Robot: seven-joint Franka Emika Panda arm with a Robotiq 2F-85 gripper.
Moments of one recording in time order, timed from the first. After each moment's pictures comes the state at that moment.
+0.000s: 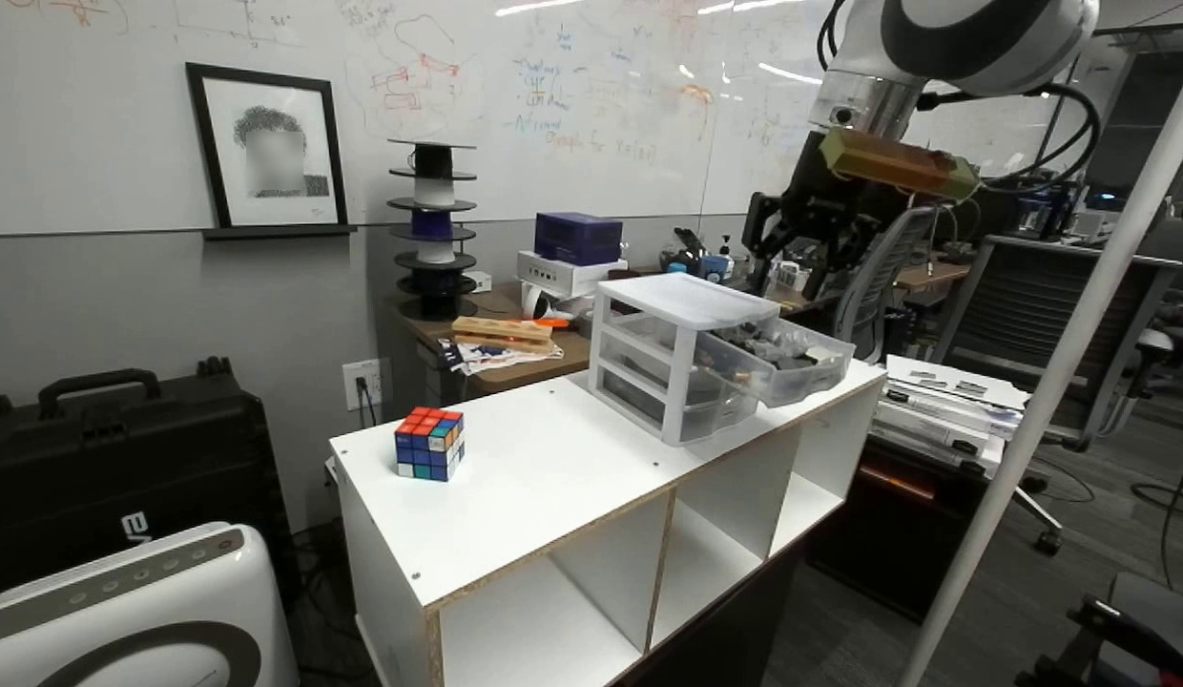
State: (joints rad) arm 0.02 -0.03 -0.02 -2.23 -0.01 2.39 0.58
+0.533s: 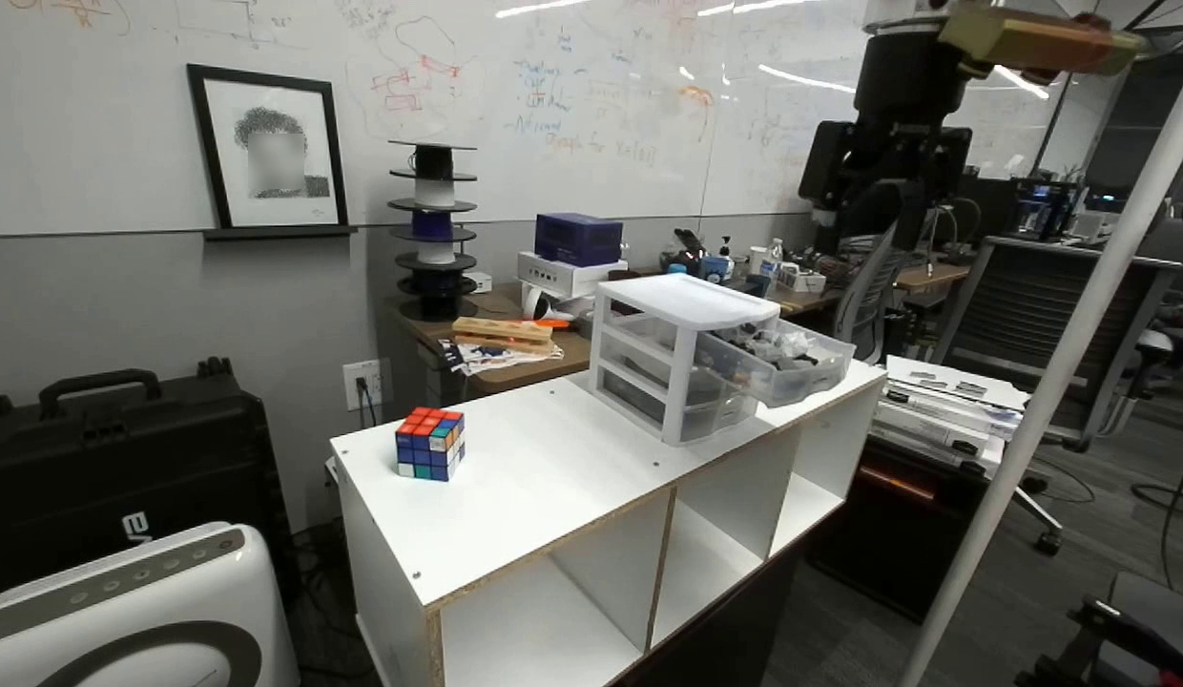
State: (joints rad) arm 0.06 -0.27 0.09 -2.27 -0.08 2.02 0.49
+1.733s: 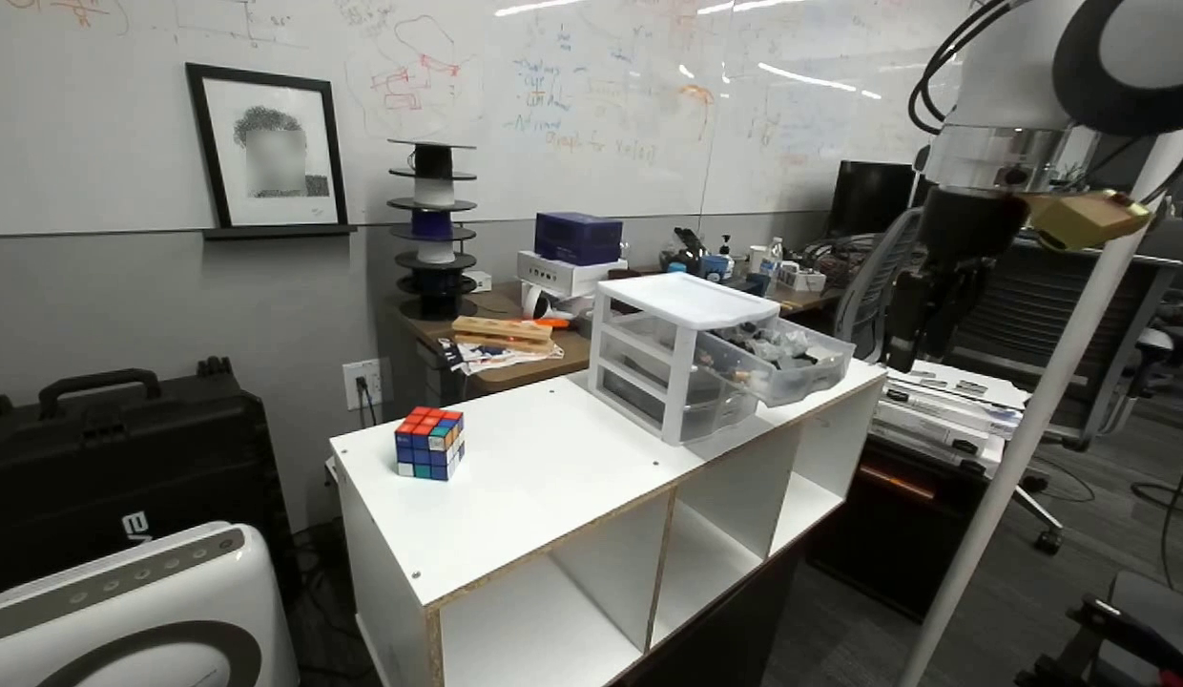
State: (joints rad) arm -0.04 -0.29 -0.02 -2.59 -0.14 2.35 0.10
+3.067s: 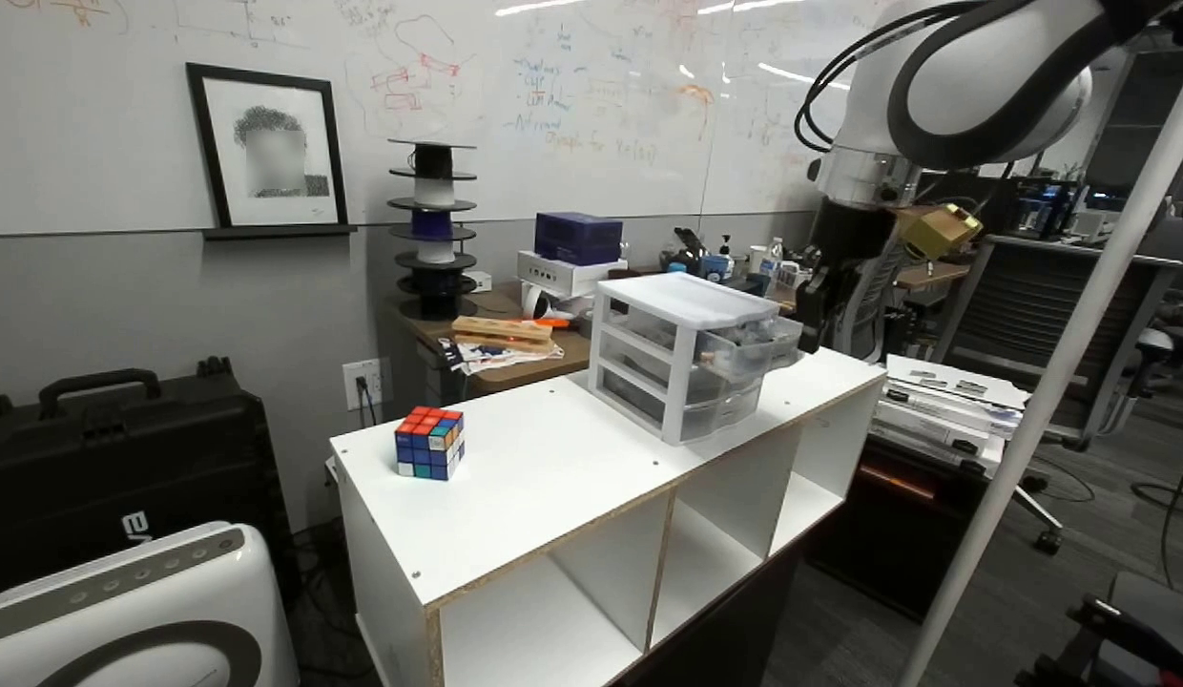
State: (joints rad) arm -0.03 0.03 -0.03 -2.32 -0.11 2.47 -0.12
